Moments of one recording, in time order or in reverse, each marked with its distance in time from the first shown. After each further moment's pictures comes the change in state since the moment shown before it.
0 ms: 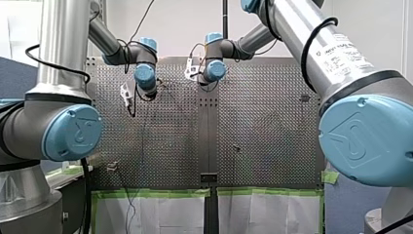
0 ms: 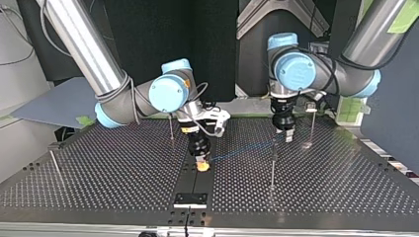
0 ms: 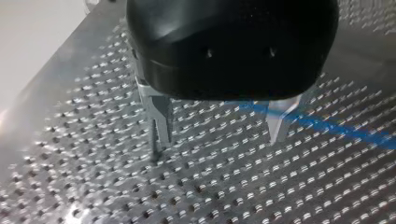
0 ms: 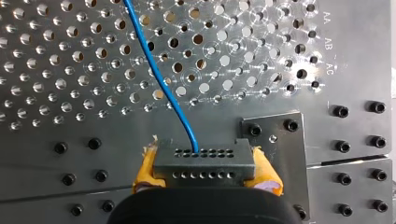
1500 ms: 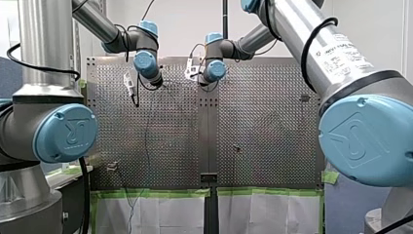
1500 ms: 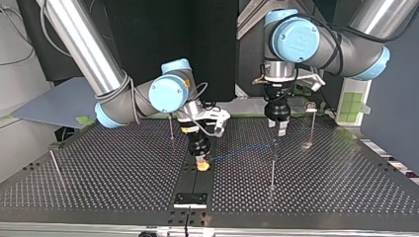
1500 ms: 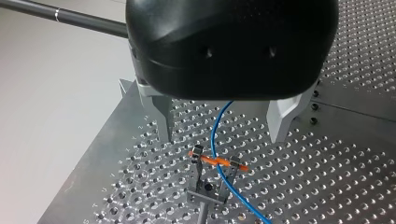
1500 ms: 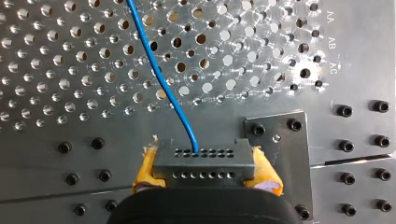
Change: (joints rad) left arm -0.077 0.129 -0.034 0.003 0.003 0.021; right arm -0.001 0.000 0.000 0.005 -0.003 0.005
